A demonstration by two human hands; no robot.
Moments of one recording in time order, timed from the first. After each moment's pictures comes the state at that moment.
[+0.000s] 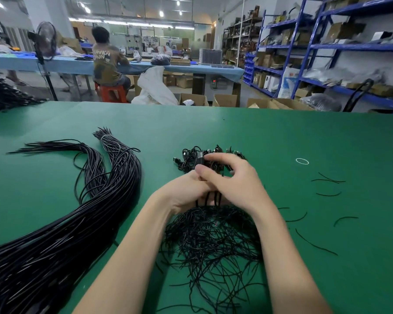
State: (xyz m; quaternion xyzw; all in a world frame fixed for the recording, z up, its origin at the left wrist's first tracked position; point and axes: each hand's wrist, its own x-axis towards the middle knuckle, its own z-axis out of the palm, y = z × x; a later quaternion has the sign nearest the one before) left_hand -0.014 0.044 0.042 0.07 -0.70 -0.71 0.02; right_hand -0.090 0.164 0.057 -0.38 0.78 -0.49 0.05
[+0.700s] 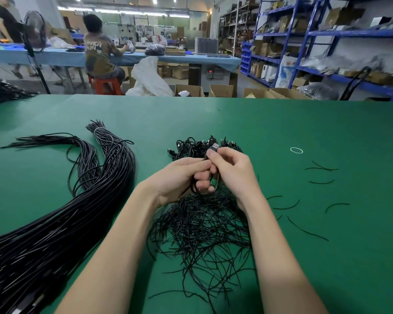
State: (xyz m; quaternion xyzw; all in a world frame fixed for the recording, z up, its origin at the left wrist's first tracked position) left_hand -0.007 0.044 0.049 0.02 -0.62 -0.78 0.02; right_hand -0.101 0.160 0.039 -0.29 0.69 -0.65 0.10
